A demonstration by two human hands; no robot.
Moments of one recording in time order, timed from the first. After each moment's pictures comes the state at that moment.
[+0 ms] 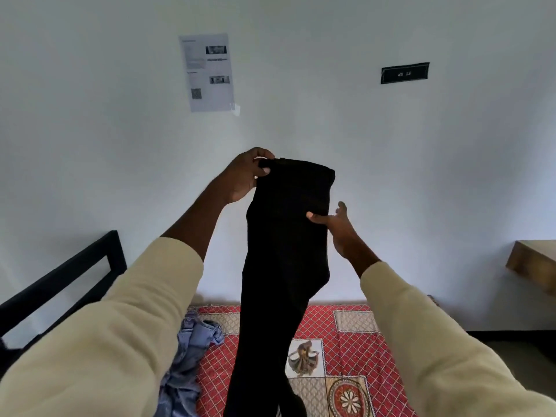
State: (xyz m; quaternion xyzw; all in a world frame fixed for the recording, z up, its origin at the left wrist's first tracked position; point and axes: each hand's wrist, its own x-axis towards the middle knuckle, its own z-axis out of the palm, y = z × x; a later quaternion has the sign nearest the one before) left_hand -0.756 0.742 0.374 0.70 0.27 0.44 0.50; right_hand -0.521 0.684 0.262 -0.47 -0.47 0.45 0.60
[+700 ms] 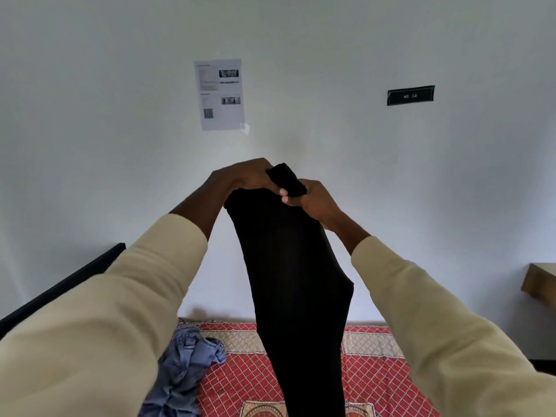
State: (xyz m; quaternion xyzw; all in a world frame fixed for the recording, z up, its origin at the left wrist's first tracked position) left_hand -0.757 0.731 0.435 0.85 0.47 0.19 0.14; right_hand -0.576 0.701 0.361 -0.47 -0.67 0.26 0.51
